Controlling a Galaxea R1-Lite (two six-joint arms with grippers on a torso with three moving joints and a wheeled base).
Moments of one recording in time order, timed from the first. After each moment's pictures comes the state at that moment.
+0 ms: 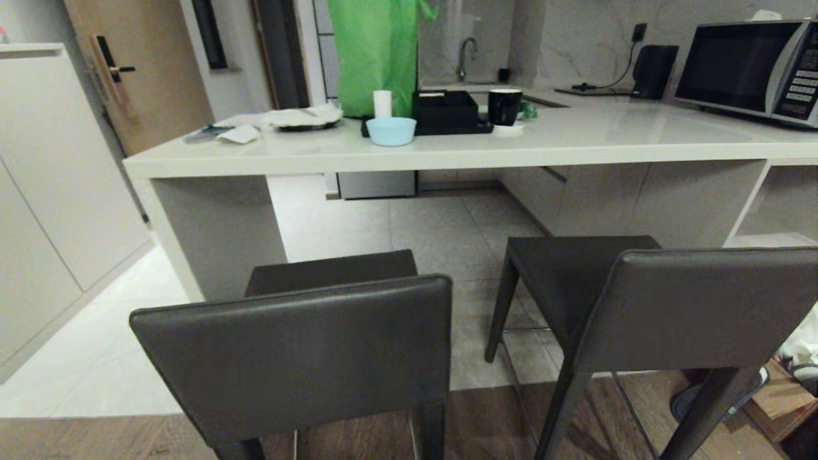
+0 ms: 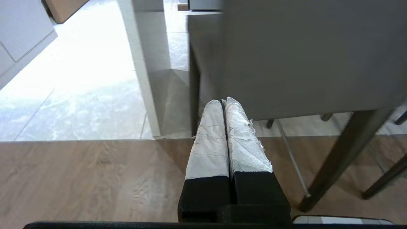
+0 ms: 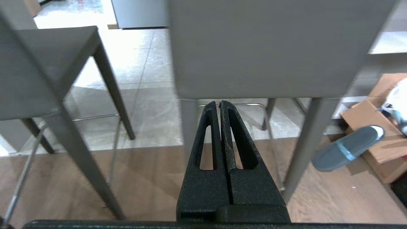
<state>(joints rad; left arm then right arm) 0.00 0.00 -0.05 0.14 0.00 0.00 0.00 0.00 0.00 0.00 0.00 -0.01</state>
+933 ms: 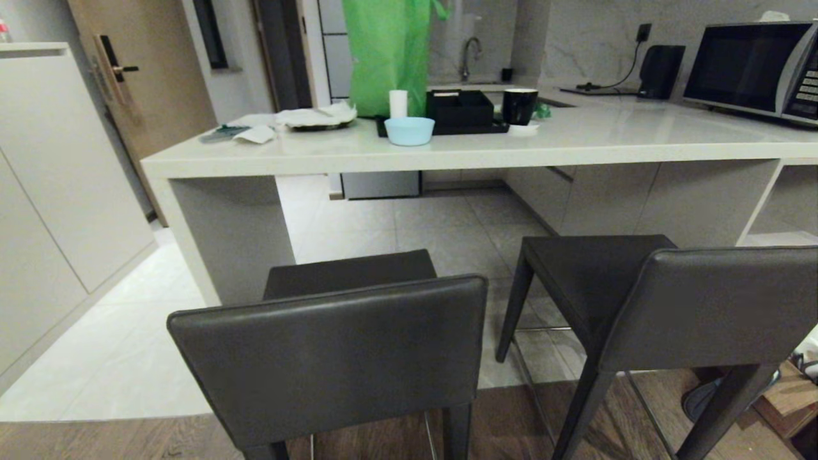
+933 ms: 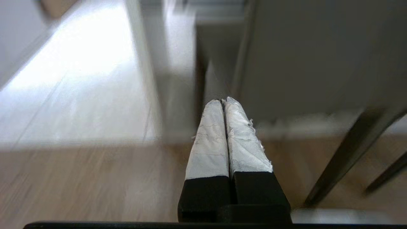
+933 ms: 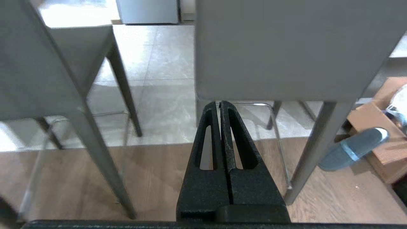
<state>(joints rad) 0.00 0.03 -0.11 0.14 -0.02 -0.01 0.00 0.05 -0.11 0.08 0.02 -0.03</state>
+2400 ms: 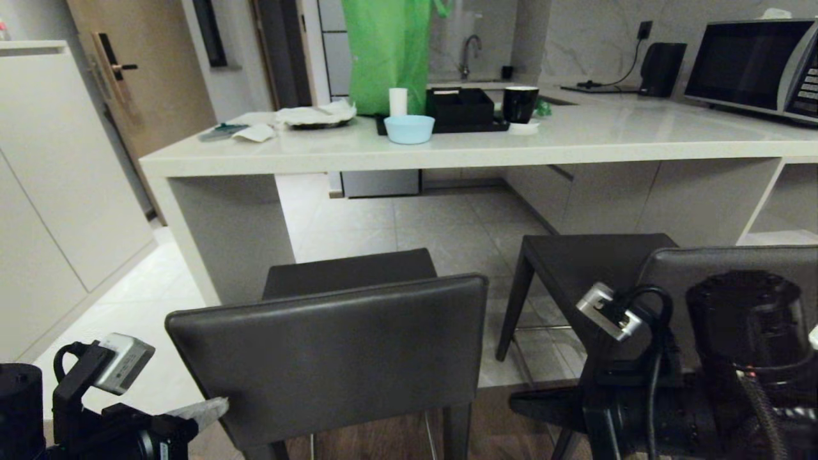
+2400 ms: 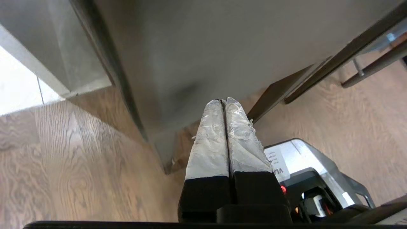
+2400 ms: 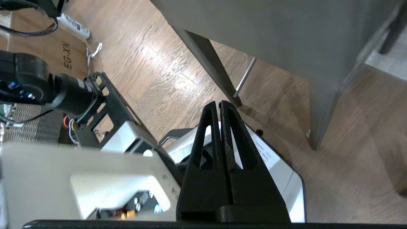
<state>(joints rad) -0.25 1.24 -0.15 -0.61 -0.20 -0.10 0.65 1.48 -0.56 -0.42 0.42 0.25</state>
